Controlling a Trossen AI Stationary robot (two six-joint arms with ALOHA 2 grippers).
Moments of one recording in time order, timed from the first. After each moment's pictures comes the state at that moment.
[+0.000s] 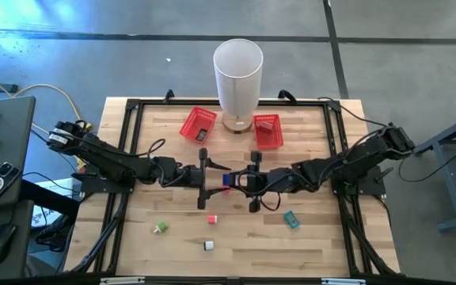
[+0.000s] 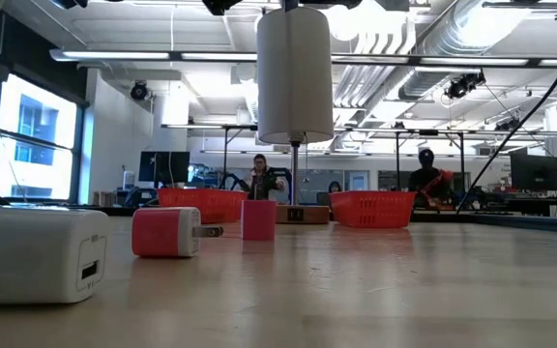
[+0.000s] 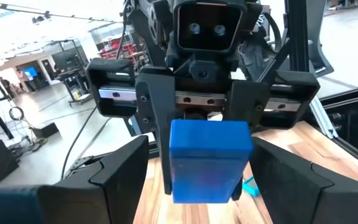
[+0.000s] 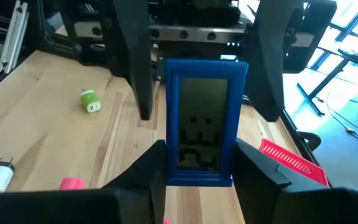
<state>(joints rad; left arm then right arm) -0.27 1.36 0.76 0.69 -0.27 0.27 0.31 1.50 1.07 0.08 0.43 -0.16</state>
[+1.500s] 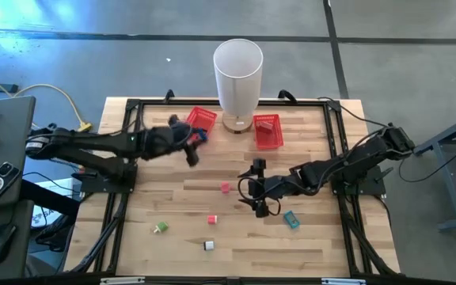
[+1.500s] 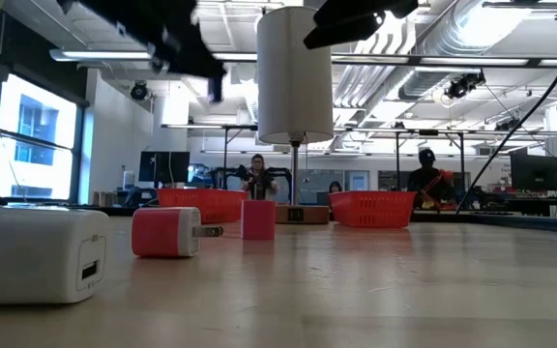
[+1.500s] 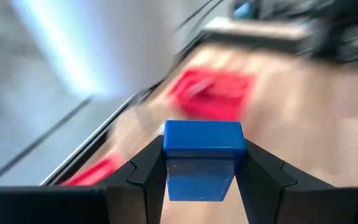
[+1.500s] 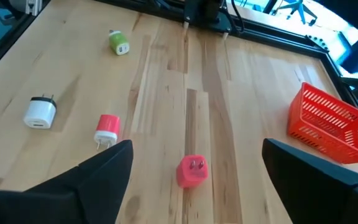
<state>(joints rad) 0.08 1.05 0.76 -0.07 -0.47 -0.10 0.34 1.50 1.07 -0.16 0.37 0.00</state>
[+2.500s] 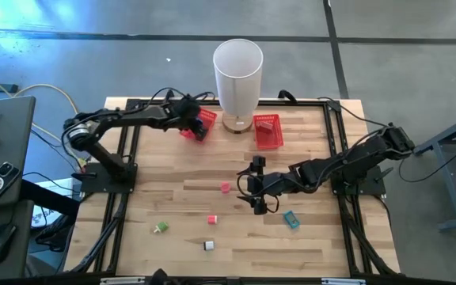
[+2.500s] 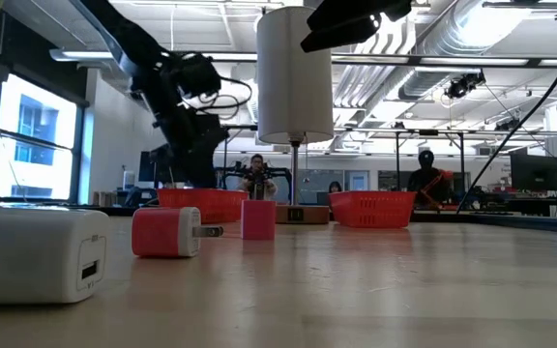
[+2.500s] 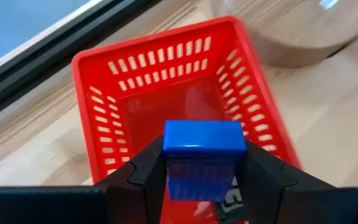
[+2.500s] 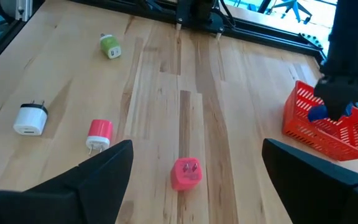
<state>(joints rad) 0.59 1.54 0.92 -0.27 -0.15 -0.27 0.31 1.50 1.07 -0.15 0.36 0.01</state>
